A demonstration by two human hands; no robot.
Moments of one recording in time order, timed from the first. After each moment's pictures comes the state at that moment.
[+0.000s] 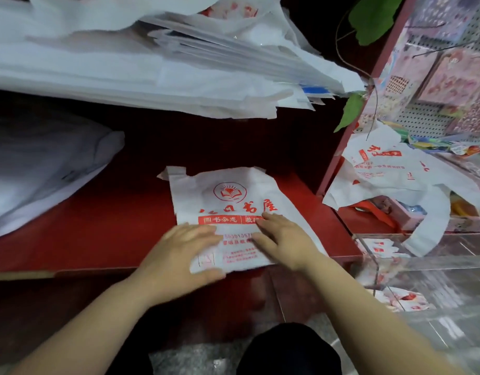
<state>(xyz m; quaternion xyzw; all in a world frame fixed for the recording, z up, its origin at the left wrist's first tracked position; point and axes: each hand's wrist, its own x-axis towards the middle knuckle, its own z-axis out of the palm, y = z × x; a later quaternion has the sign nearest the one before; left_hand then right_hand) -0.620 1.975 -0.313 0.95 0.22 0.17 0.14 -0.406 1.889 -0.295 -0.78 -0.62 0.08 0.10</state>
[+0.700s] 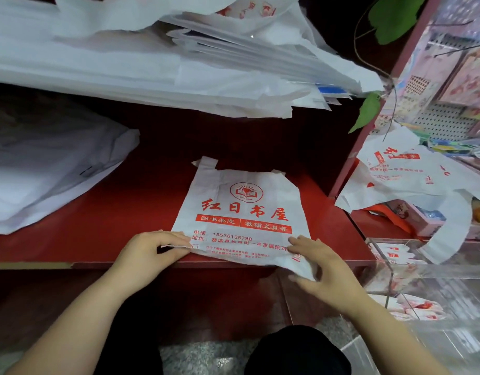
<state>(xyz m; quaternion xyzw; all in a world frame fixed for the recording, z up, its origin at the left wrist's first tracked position) -0.656 1.993 -0.320 0.80 0.36 0.29 0.38 -0.388 1.830 -0.326 -0.71 -0.64 0.06 0.30</state>
